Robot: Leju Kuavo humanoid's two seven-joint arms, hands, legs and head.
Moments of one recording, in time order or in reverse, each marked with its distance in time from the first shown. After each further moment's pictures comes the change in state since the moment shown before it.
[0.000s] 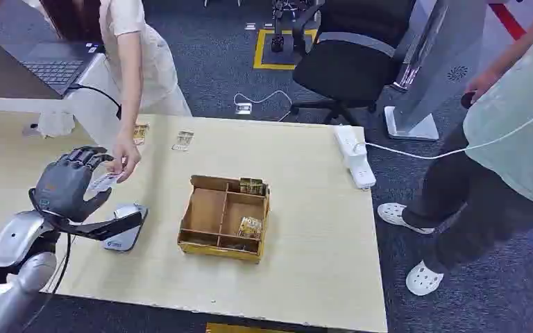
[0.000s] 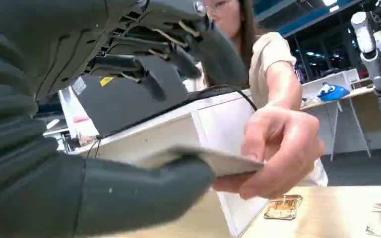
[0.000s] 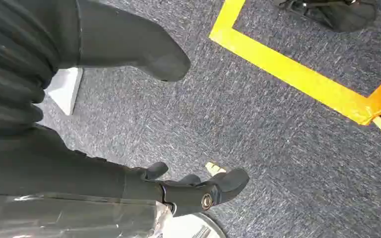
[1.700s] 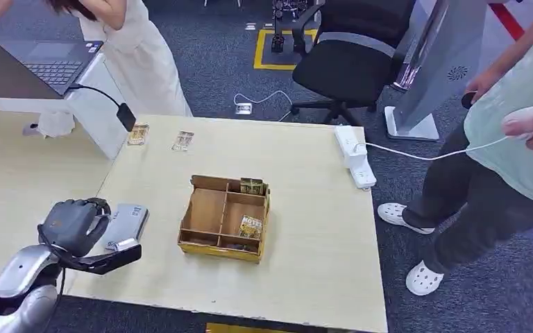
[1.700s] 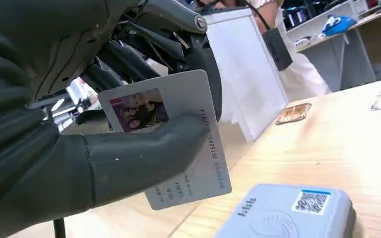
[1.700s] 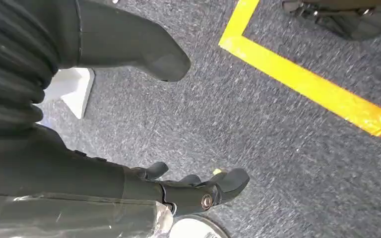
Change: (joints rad) left arm 0.171 -0.013 0.013 0.031 -0.002 -0.017 0.017; right arm -0.001 0.003 0.013 -0.040 0.021 -0.008 0.087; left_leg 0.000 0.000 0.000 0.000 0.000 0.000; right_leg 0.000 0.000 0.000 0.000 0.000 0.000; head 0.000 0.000
